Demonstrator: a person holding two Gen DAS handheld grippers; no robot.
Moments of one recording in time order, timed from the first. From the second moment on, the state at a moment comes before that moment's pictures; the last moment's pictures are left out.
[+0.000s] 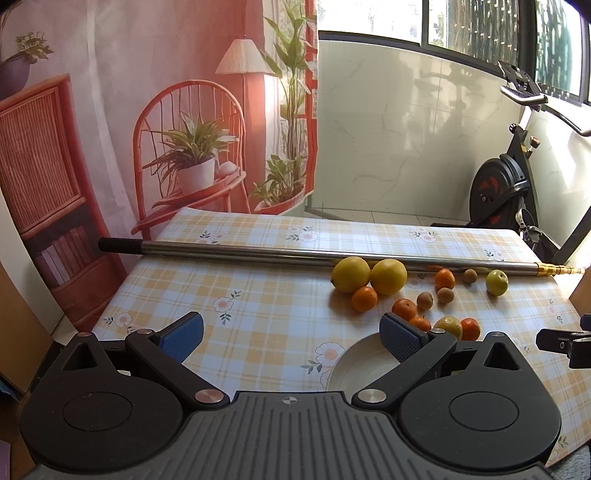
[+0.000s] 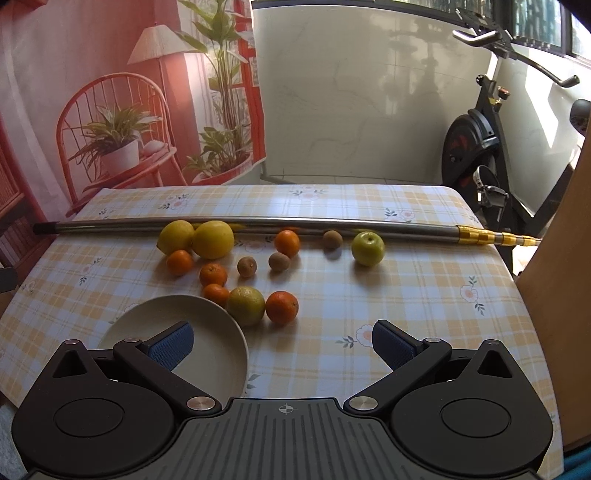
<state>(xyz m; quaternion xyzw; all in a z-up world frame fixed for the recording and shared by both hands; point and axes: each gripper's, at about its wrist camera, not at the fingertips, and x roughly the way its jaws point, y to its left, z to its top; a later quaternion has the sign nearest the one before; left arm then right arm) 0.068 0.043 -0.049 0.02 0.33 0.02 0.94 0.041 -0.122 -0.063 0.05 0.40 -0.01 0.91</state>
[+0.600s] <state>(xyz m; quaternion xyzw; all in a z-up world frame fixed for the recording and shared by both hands) 0.118 0.040 -0.084 0.03 0.40 0.00 0.92 0.091 -0.126 -0.108 0.05 0.48 0.01 0.88</state>
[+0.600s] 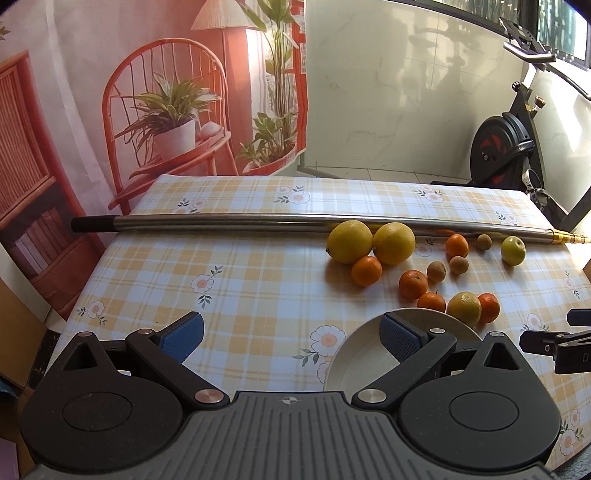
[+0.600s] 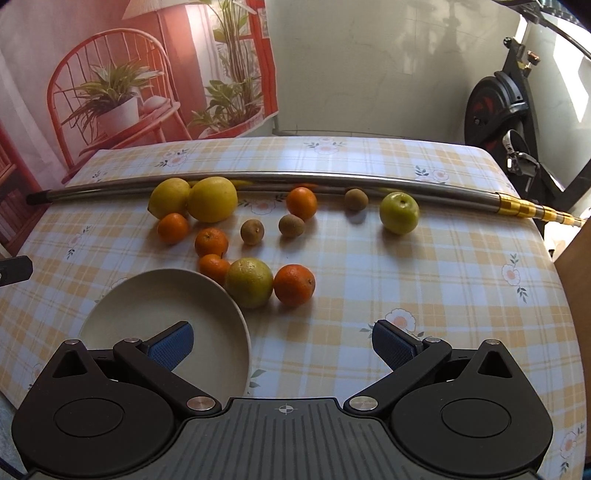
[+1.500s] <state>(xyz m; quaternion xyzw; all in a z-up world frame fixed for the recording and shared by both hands) 0.170 0.027 -0.116 0.03 0.43 -0.04 0.90 0.126 -0.159 -0.133 0.06 0.49 0.01 0.87</state>
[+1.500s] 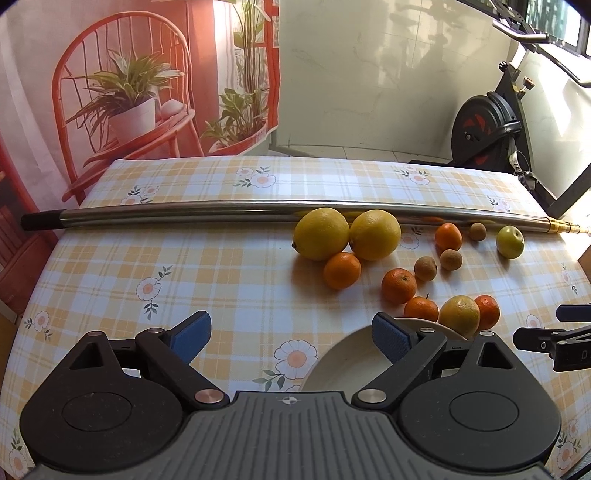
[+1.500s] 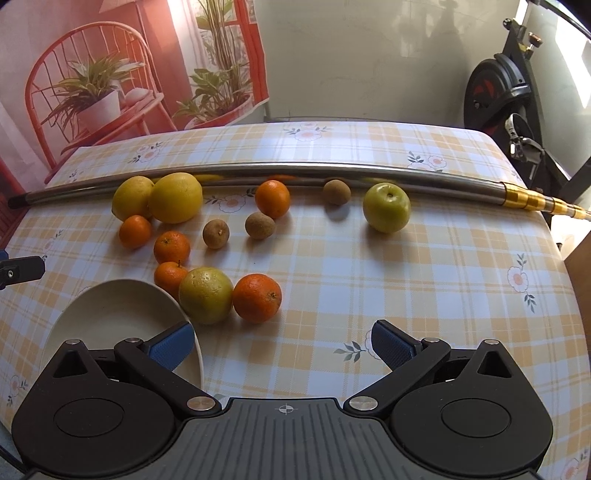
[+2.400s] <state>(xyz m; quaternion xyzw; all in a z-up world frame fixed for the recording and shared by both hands) 0.300 0.046 -0.159 -0.12 0.46 -0.05 0.88 0.157 -0.200 -0.142 0.07 0.47 -0.01 0.88</state>
